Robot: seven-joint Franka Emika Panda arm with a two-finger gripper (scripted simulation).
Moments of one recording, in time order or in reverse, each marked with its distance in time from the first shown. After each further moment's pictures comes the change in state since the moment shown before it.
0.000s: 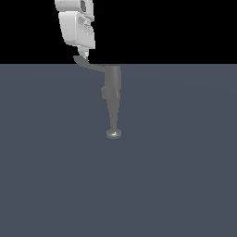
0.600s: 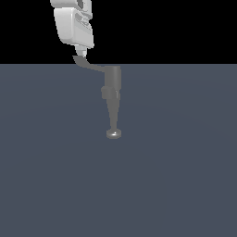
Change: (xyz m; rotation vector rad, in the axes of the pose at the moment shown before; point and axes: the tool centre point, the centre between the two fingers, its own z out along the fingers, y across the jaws) arm 0.000 0.021 -0.001 0.004 -0.001 0.001
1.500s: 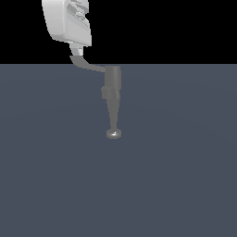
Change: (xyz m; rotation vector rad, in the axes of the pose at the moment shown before) arm 0.006 0.049 -0.002 0.006 -0.001 0.007
